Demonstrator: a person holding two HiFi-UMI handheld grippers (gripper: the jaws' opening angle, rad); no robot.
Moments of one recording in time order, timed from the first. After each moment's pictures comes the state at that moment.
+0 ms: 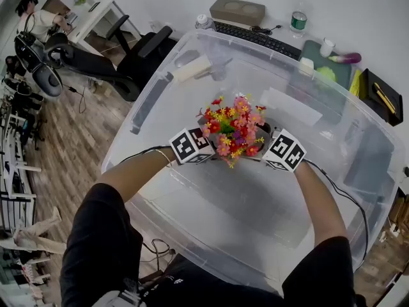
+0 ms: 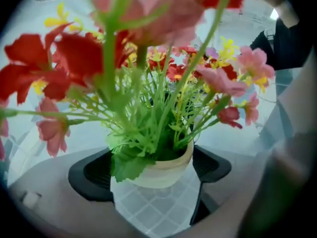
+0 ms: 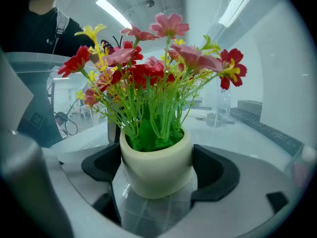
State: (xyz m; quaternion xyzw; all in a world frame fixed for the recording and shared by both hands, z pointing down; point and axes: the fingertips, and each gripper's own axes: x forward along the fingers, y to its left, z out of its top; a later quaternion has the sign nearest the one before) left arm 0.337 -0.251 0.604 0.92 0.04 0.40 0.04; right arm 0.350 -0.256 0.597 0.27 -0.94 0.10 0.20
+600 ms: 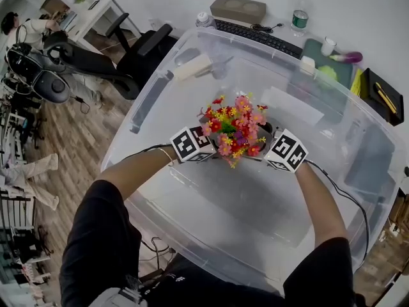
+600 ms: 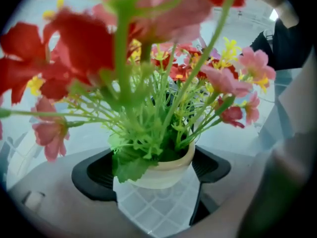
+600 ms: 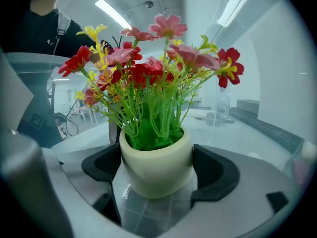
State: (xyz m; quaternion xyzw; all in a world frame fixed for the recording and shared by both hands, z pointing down) left arm 0.339 -0.250 0.605 0.92 0.05 0.40 0.04; right arm 0.351 -0.254 0.597 0.28 -0.94 0.10 0.19
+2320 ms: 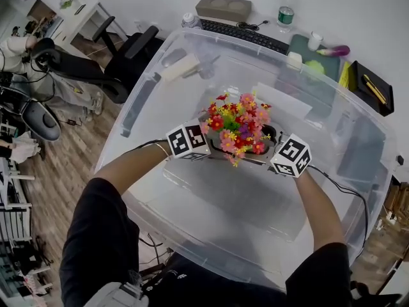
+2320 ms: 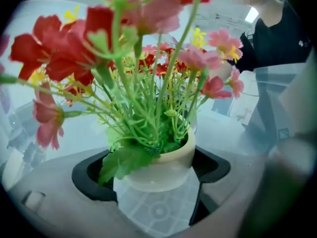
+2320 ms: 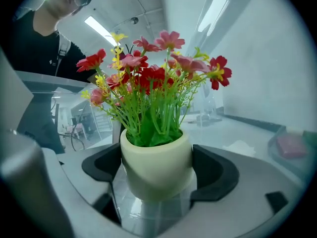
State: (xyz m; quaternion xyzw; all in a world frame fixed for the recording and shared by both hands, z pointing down) left arm 0.366 -0.223 0.588 0.92 0.15 0.36 0.00; right arm 0.379 -0.228 0.575 0.32 -0.93 0.15 0.11
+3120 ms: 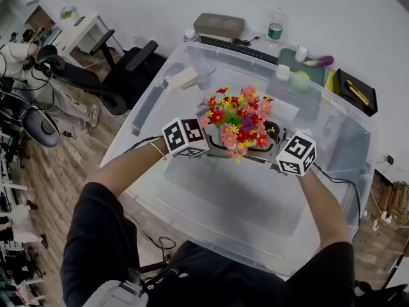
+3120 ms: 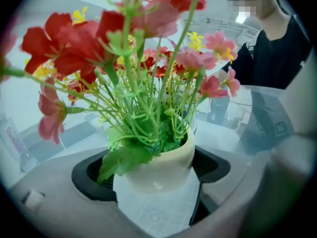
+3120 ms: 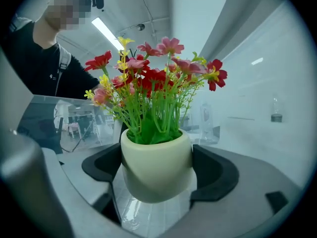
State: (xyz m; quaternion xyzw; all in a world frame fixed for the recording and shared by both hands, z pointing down) left arm 0.375 -0.212 0.498 0.93 0.16 0.31 -0.03; right arm 0.388 -0.215 0.484 0.34 -0.93 0.10 0.09
